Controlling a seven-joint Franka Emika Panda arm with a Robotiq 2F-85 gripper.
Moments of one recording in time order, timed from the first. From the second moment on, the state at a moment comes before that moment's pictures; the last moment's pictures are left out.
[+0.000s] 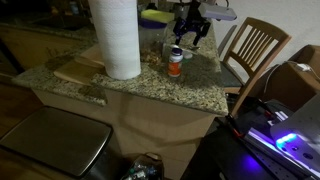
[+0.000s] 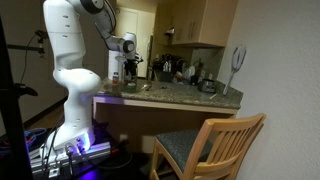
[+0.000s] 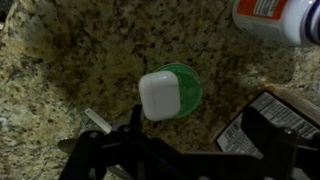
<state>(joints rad) 0.19 -0.17 0.27 -2.36 0.12 2.40 0.48</state>
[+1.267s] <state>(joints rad) 0.19 -0.09 0.27 -2.37 0.02 2.40 0.58</state>
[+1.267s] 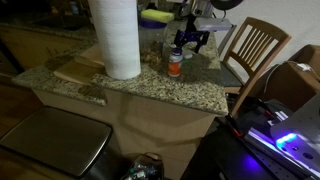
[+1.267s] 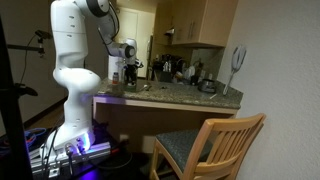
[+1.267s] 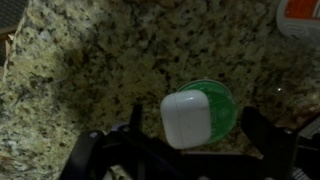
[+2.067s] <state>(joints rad) 0.19 -0.07 0.26 -2.39 -0.04 2.48 0.66</state>
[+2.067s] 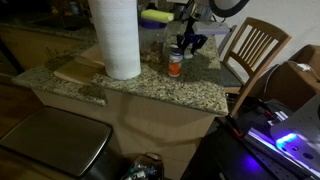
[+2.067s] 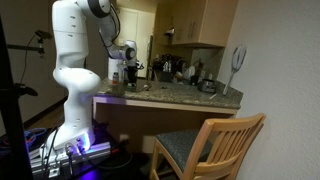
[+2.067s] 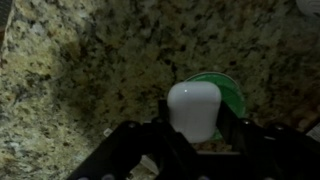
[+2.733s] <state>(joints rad) 0.20 -0.07 0.26 -2.40 0.05 2.52 0.65</state>
